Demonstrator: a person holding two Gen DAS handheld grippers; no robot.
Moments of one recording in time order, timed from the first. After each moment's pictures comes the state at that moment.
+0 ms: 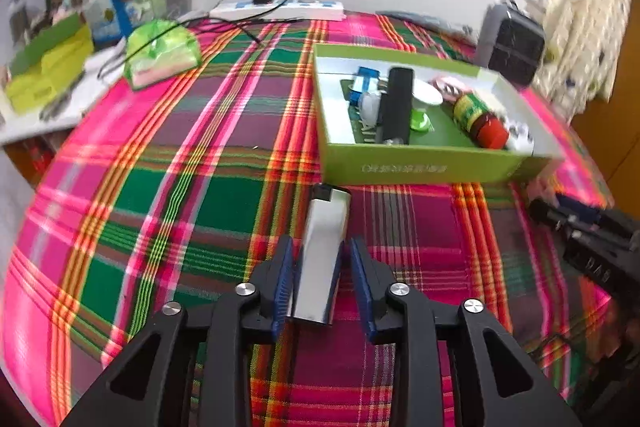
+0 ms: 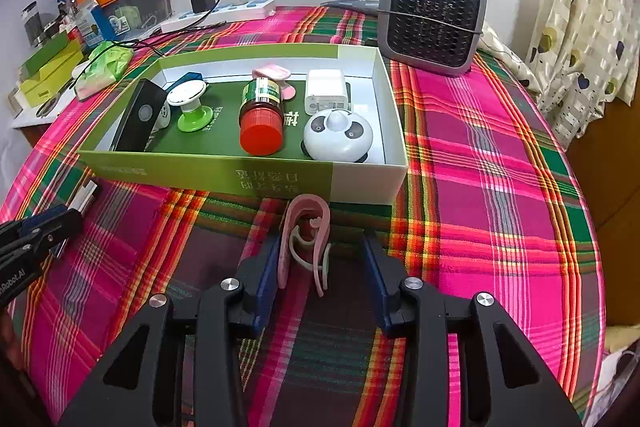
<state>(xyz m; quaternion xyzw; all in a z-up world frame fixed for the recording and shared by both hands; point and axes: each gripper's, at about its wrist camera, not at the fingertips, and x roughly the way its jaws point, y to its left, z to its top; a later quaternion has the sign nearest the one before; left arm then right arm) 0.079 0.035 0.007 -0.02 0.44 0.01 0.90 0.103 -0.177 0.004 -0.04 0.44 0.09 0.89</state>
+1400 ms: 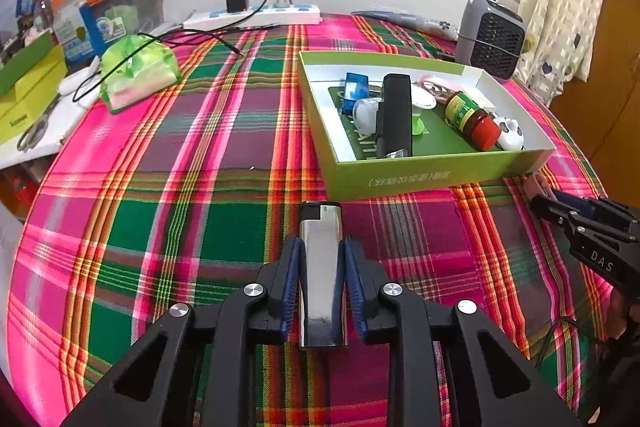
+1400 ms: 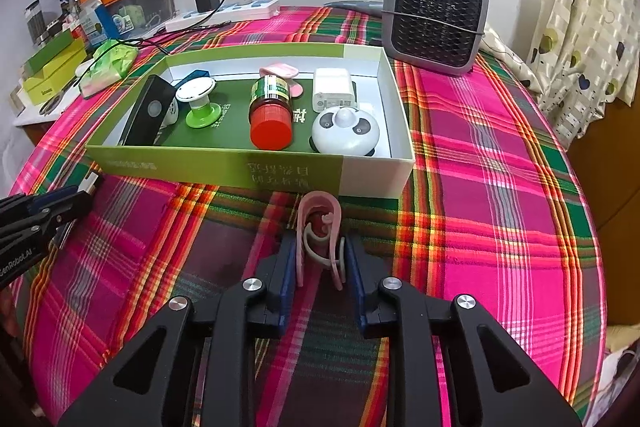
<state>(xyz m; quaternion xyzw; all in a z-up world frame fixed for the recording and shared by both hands) 0.089 0.057 0.008 -0.01 0.43 -0.04 0.90 0.096 -0.174 0.004 -0.04 0.43 0.09 0.90</state>
